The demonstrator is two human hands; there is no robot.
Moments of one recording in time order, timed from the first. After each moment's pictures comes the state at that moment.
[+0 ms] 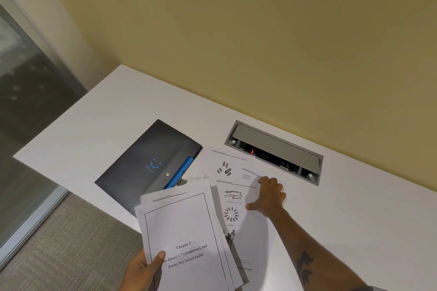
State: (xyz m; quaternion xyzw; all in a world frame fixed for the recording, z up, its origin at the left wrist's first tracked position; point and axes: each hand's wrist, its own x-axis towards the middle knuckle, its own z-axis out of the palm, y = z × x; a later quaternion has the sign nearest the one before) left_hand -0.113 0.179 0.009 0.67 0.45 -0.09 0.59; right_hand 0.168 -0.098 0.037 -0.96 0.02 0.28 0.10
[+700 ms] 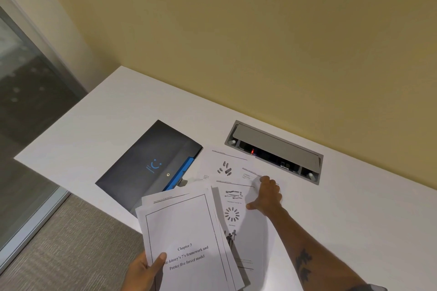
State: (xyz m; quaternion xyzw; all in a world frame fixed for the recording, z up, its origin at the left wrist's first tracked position) left_hand -0.116 0.177 0.008 0.67 0.44 -0.09 0.59; right_hand 0.171 -0.096 0.031 -0.94 0.04 0.30 0.14
